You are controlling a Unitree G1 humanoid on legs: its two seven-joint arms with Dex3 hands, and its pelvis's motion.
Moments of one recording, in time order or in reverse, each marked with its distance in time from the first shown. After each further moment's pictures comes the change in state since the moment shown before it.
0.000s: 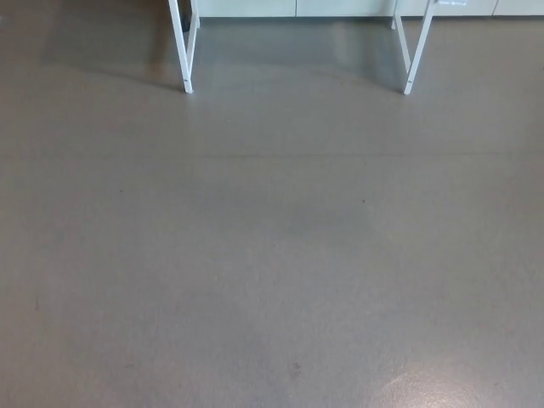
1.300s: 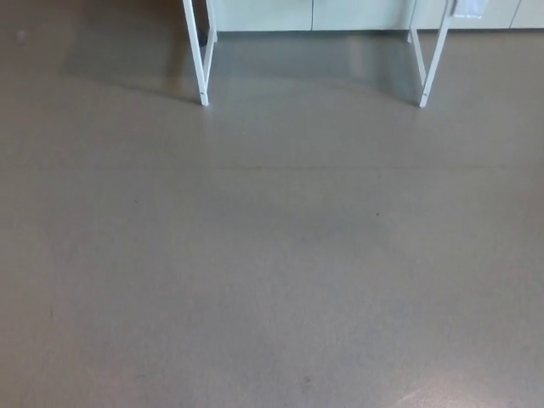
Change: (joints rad) left_arm 0.006 -0.005 0.007 -0.023 -0.010 0.036 -0.034; right_arm 0.001 -0.007 -0.006 0.011 -0.024 -0.026 -0.014
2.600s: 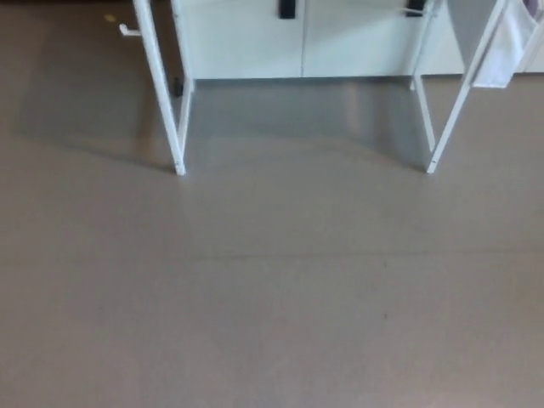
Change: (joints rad) left_arm -0.003 -0.006 0.018 -0.007 -0.002 0.015 -0.001; right_arm -0.033 -0.008 0.004 -0.004 -0.004 -0.006 0.000
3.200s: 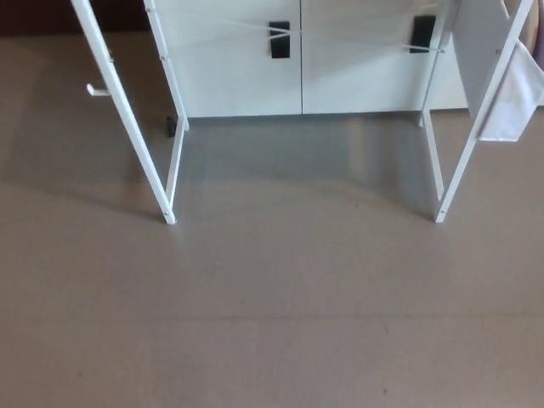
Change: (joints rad) left_arm -0.001 -0.006 0.000 0.006 0.000 0.001 -0.001; right_arm -0.006 -0.001 0.001 0.004 -0.001 0.001 0.000
